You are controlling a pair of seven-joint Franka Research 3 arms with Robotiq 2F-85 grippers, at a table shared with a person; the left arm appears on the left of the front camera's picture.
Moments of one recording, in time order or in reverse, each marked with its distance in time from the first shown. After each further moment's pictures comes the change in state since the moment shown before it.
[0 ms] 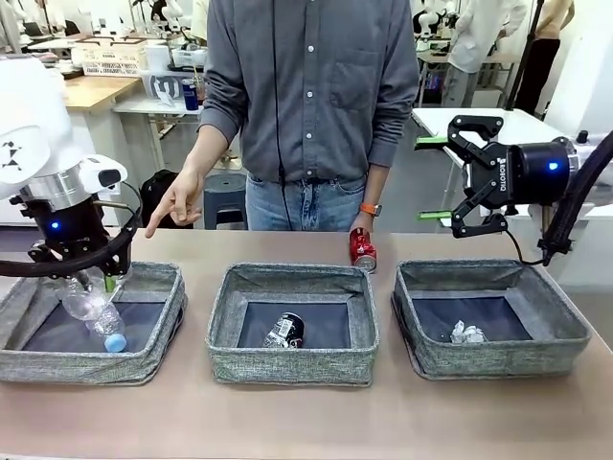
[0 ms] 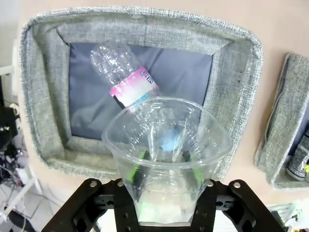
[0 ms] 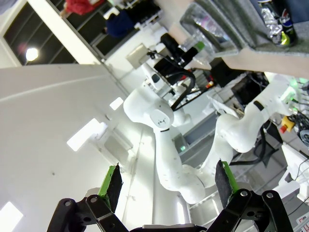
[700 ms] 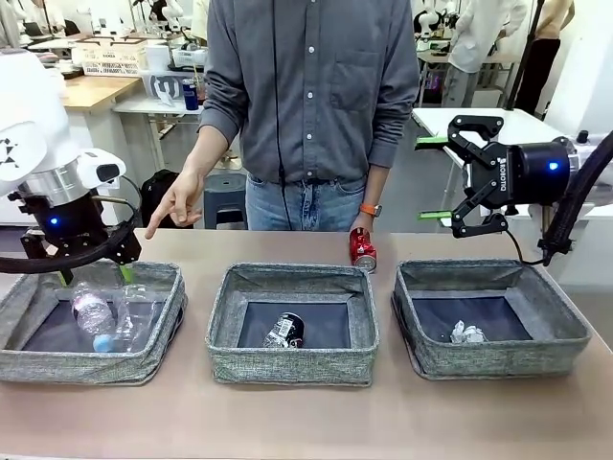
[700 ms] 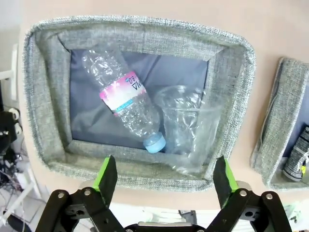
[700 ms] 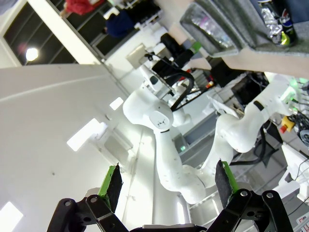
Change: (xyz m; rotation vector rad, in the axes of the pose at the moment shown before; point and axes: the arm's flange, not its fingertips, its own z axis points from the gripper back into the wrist) left arm 0.001 -0.001 0.007 -0.009 -0.029 -0.004; right arm 0.000 0.000 0.000 0.000 0.000 0.000
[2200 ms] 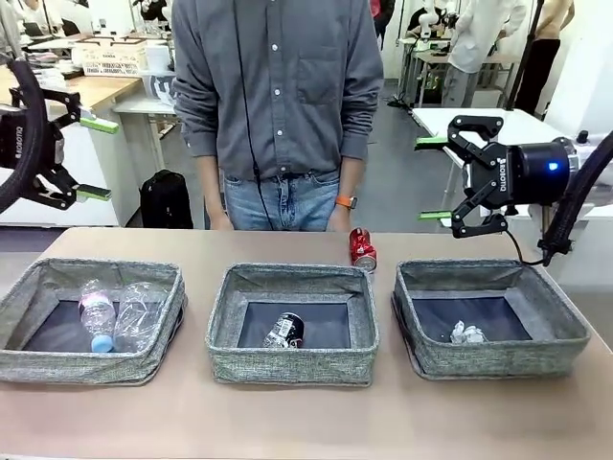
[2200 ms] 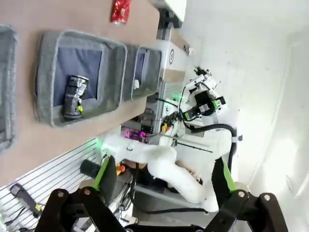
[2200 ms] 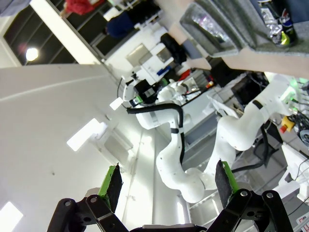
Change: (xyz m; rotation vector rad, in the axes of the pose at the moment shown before) left arm 0.002 0.071 0.096 -1.238 0.089 0.143; right arm 0.000 0.000 0.000 0.000 0.000 0.000
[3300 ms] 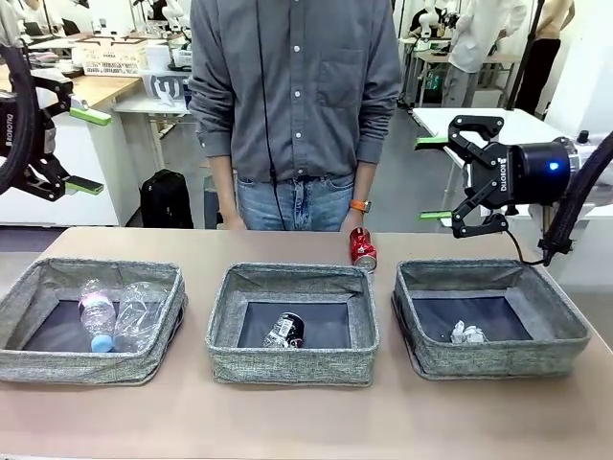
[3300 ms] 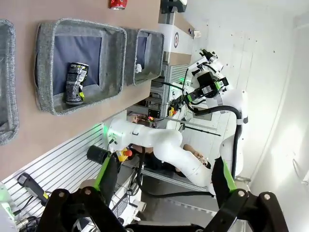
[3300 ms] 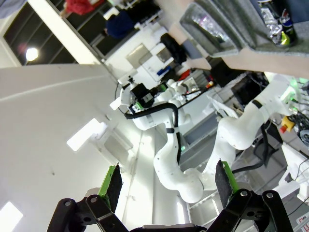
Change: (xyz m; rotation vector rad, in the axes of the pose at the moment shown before) left arm -0.001 -0.017 0.006 0.029 0.089 -0.039; right arm 0.000 0.000 0.000 0.000 0.000 0.000
